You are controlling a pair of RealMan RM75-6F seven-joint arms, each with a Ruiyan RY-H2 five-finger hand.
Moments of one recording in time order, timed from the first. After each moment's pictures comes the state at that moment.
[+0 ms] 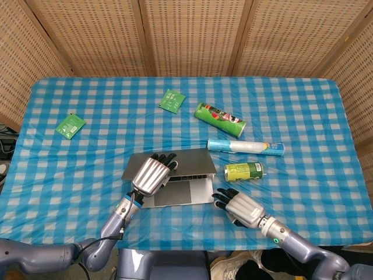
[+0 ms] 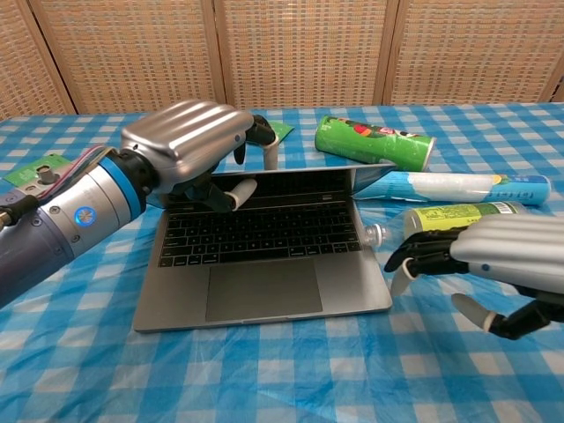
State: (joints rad) left arm -0.72 -1.74 -0.20 -1.60 1.28 1.13 0.76; right arm 0.56 -1.30 -0.01 -1.63 -1.77 0.86 -0.04
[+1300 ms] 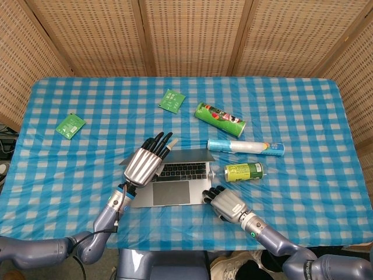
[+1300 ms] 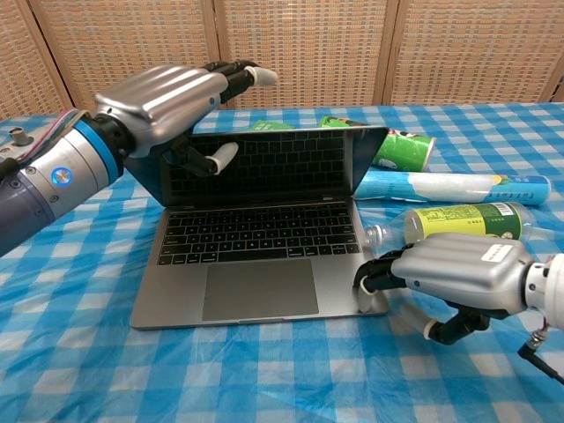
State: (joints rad) left arm -0.74 -1.68 -0.22 -1.59 1.28 1.17 0.70; right arm 0.65 -1.46 0.00 -1.62 -1.39 0.75 -0.39
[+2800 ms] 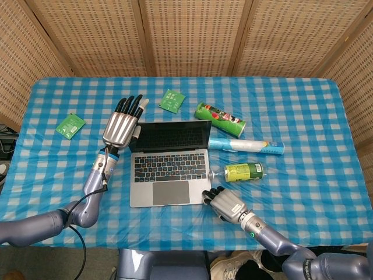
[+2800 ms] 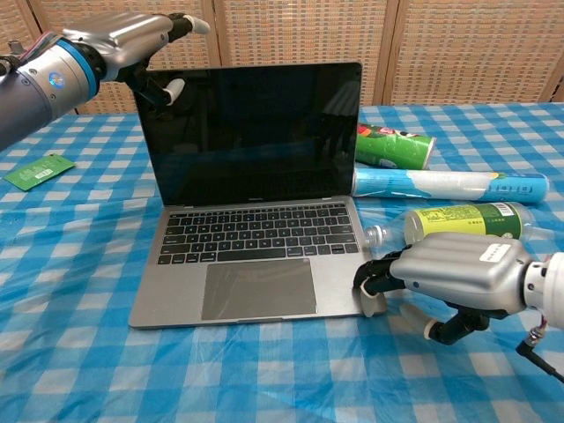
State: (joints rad) left arm -0.86 -1.58 -0.35 -1.38 1.02 1.06 0.64; right arm 0.69 -1.45 -0.04 -1.64 -1.34 0.78 -0.43
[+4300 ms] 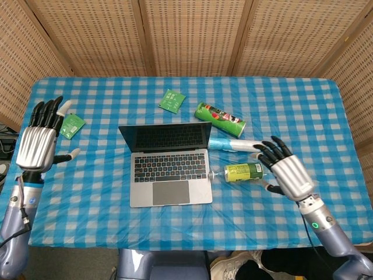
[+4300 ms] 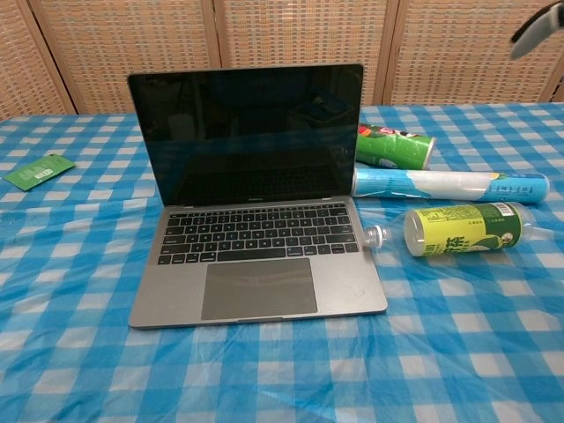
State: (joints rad) left arm -0.47 -1.07 -0.21 -1.89 1.22 1.41 0.33; right arm 0.45 -1.11 0.05 -1.64 -1.64 1.41 0.02
